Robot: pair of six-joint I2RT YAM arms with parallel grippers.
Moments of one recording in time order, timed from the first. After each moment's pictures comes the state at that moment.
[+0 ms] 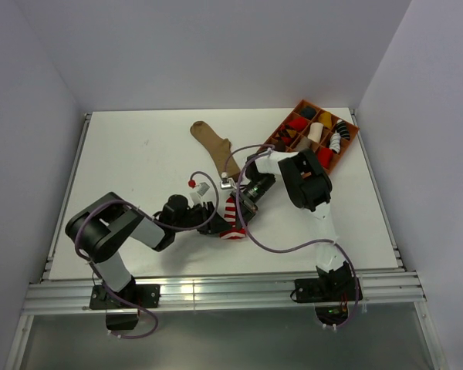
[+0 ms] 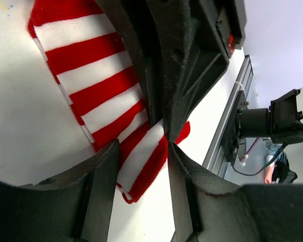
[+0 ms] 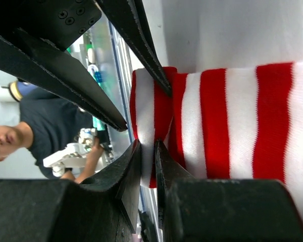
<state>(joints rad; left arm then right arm) -0.69 1.71 0.37 0.95 0.50 -0.80 0.47 2.35 1.55 -1.34 -1.14 -0.78</state>
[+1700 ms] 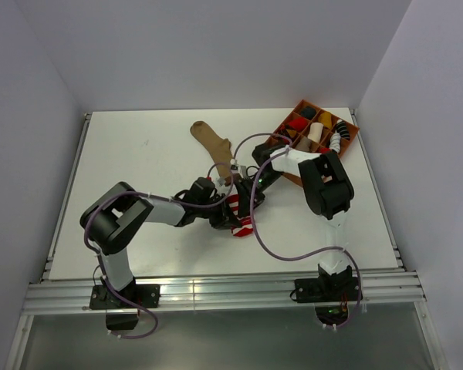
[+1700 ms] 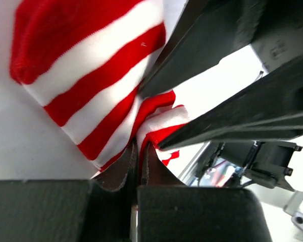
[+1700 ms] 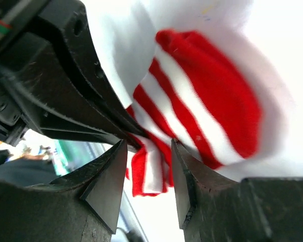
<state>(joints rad) -0.74 1.82 0.76 0.33 0.48 -1.00 0.41 2.12 1.39 -0.89 -0.91 -0.33</state>
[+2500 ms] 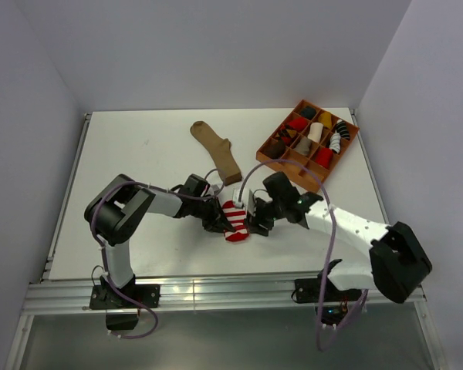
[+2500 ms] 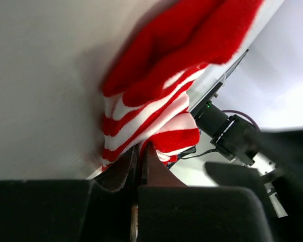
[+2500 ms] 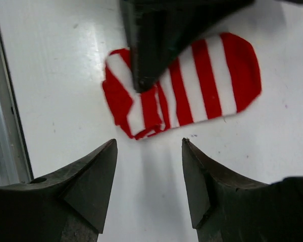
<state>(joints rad) -0.63 1.90 0.81 0.13 0.76 -1.08 0.60 1.29 0.72 -0.37 -0.52 -0.59</state>
